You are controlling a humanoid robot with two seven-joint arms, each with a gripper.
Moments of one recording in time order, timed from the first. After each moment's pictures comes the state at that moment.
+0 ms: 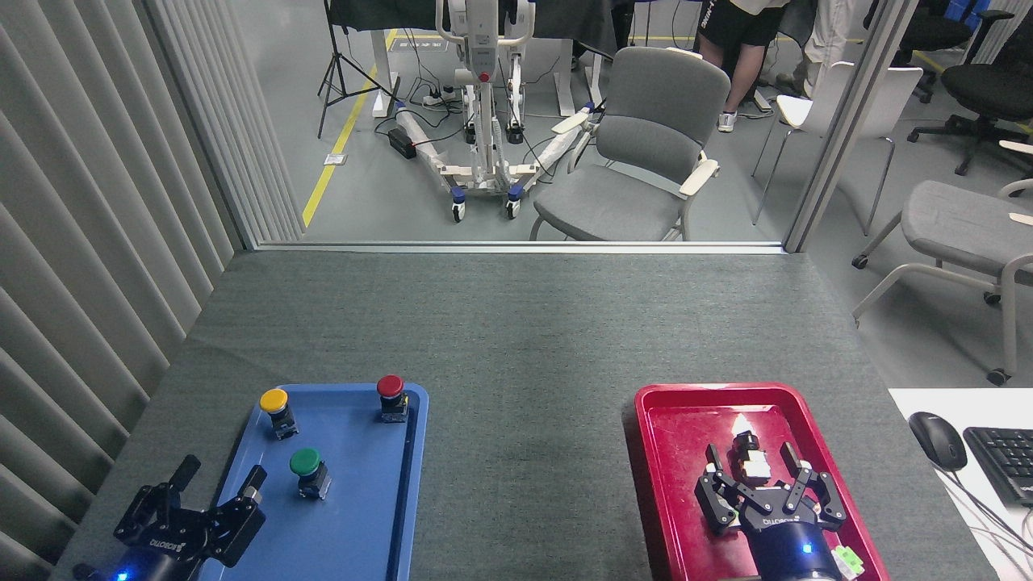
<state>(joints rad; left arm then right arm) 0.03 0.26 0.24 -1.35 -1.22 -0.56 0.20 0.04 -0.03 -0.10 -1.49 1.47 -0.13 -0.04</state>
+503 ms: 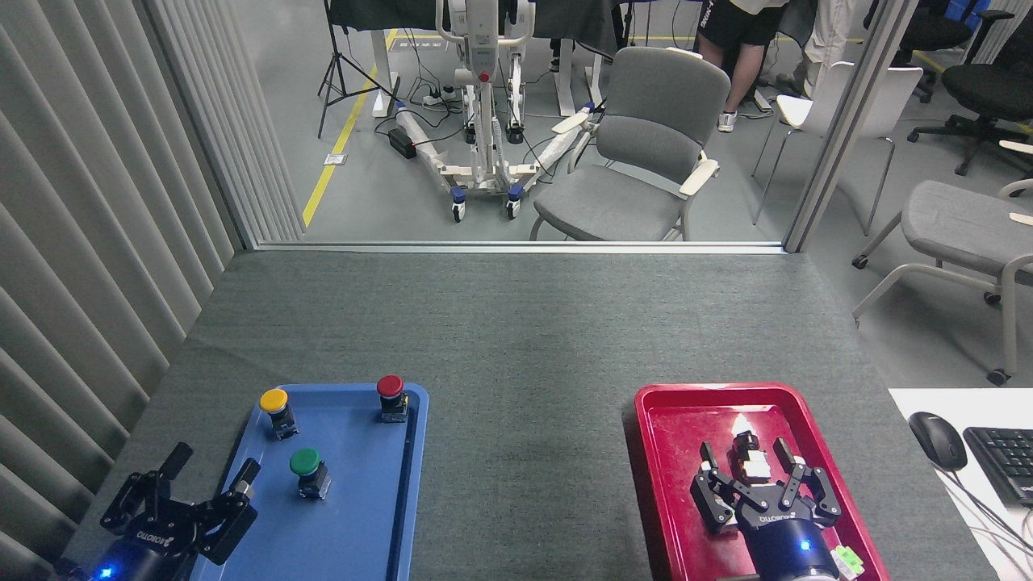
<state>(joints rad) 0.06 0.28 0.26 -1.44 -1.21 -0.58 0.20 0.04 -0.03 -0.10 -1.50 1.46 -0.17 -0.04</state>
